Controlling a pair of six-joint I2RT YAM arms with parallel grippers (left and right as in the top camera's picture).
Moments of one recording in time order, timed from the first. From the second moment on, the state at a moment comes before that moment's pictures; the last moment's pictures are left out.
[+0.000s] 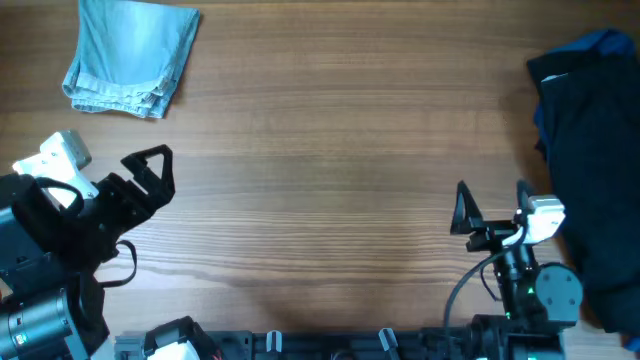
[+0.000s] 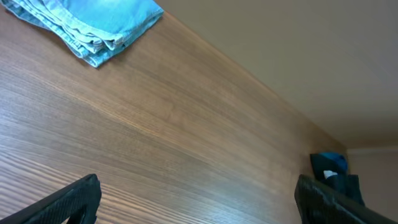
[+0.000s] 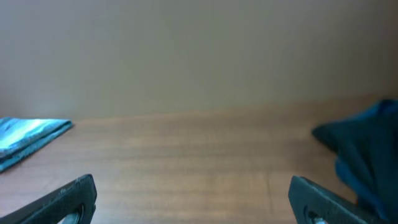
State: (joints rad) left arm 0.36 0.82 1.20 -1.03 0.46 -0.41; right arm -0.06 0.08 0.20 -0.16 -0.17 0.13
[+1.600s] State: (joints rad) left arm 0.36 0.82 1.20 -1.04 0.46 -0.41; right arm -0.06 0.02 0.01 0.02 -0.24 -0.06
